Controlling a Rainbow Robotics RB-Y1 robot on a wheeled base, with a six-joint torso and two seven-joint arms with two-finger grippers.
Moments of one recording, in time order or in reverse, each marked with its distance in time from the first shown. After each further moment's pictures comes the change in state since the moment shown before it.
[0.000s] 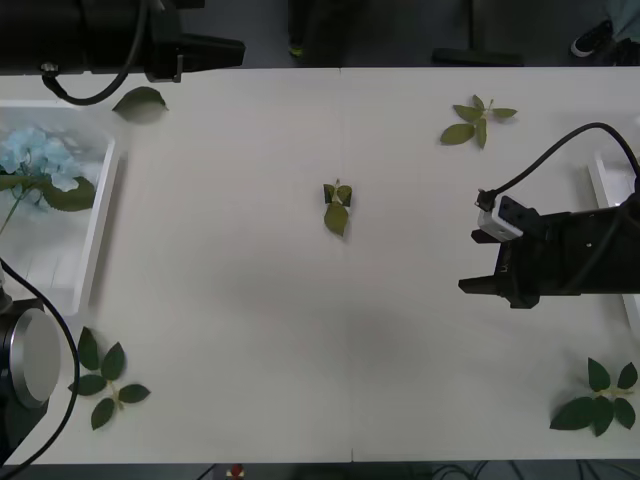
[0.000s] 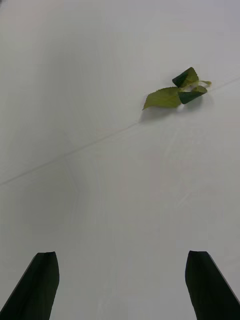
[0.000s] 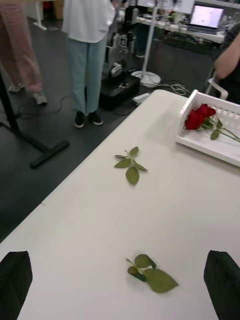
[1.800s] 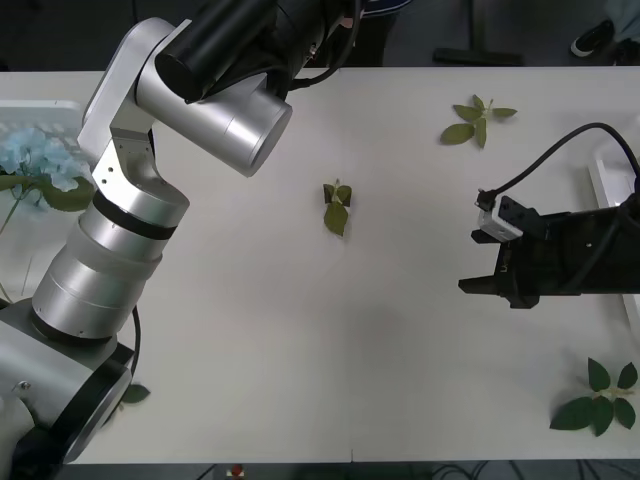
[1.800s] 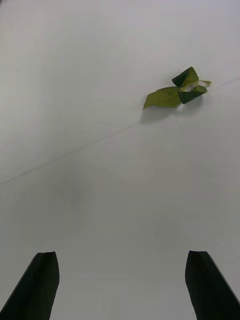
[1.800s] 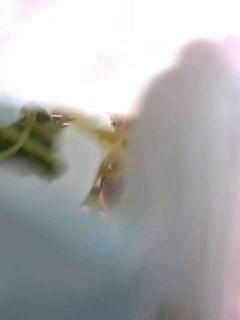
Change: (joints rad) right arm 0.000 0.000 0.000 0.000 0.000 0.000 0.000; left arm -0.029 -0.137 -0.671 0.019 -1.224 -0.947 1.369
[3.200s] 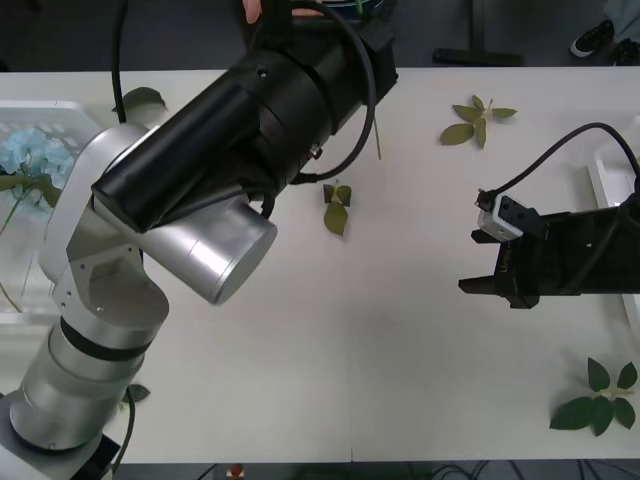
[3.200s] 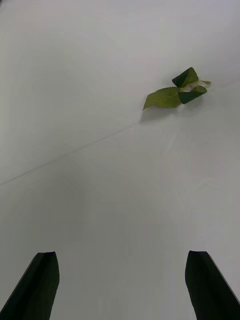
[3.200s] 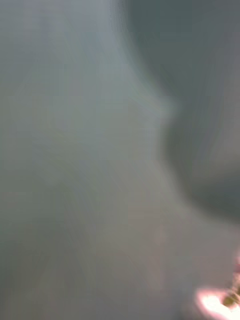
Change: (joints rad) right arm 0.000 0.000 0.000 0.000 0.000 0.000 0.000; left arm 0.264 0.000 -0.098 -0.406 0.038 0.139 0.000
